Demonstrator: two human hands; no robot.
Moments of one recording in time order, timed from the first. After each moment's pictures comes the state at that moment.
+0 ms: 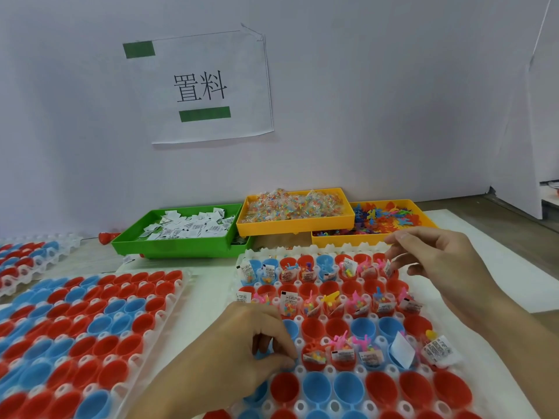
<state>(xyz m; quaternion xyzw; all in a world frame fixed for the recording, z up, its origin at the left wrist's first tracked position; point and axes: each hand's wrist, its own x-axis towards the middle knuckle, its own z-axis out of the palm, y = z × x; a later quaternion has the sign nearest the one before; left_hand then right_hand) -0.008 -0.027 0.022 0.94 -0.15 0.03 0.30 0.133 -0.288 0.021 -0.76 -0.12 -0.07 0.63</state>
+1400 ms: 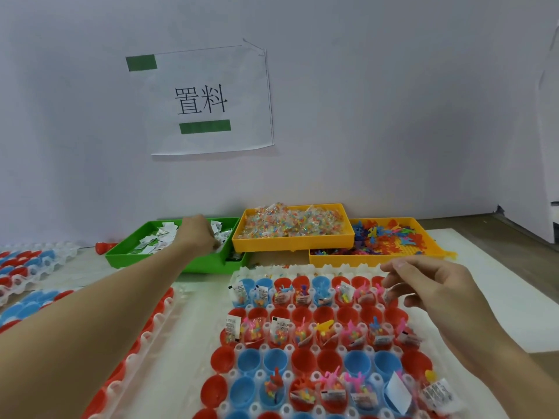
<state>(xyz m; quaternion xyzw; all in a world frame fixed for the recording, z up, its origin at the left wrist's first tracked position) 0.178 0.101 0.046 0.94 0.26 0.13 0.15 0.137 -0.287 0.017 -0.75 -0.12 -0.06 0.65</state>
